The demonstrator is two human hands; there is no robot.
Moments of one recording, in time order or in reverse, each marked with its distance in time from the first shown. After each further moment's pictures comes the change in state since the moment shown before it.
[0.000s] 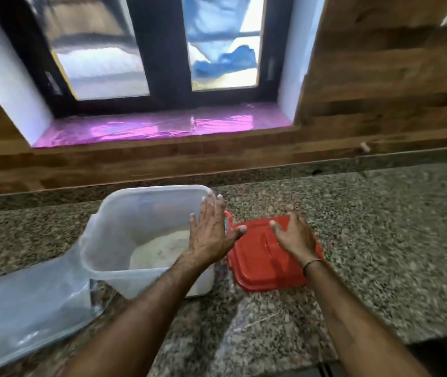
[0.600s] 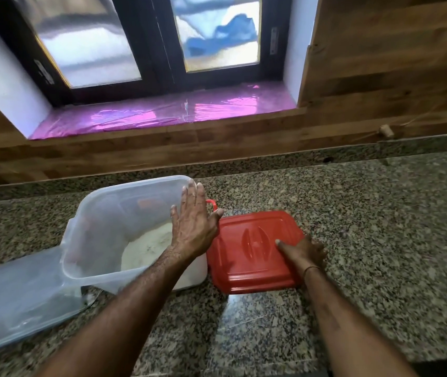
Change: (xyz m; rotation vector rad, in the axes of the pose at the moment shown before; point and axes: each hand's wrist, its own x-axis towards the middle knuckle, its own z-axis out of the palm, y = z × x) left_hand 0.023 0.016 0.016 0.021 0.097 -0.169; right_hand 0.054 0.103 0.056 0.115 -0.196 0.448
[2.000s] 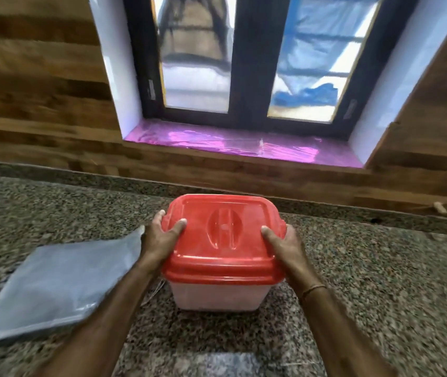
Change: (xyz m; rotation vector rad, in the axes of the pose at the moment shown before) left_hand -0.046 -0.204 -0.126 -0.800 0.269 -0.458; right_hand -0.196 -0.179 0.048 0.369 -0.198 -0.573
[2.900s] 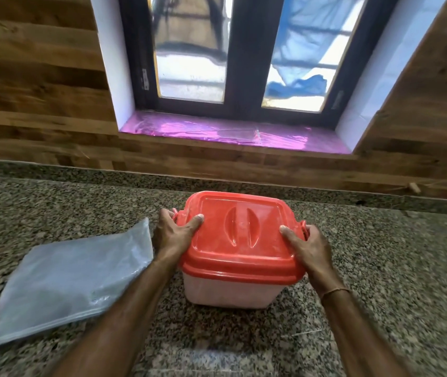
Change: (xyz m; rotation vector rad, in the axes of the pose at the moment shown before) left_hand -0.022 -0.005 -0.020 0.134 -0.006 0.029; right_hand -0.067 0.009 -0.011 -0.119 0.205 0.011
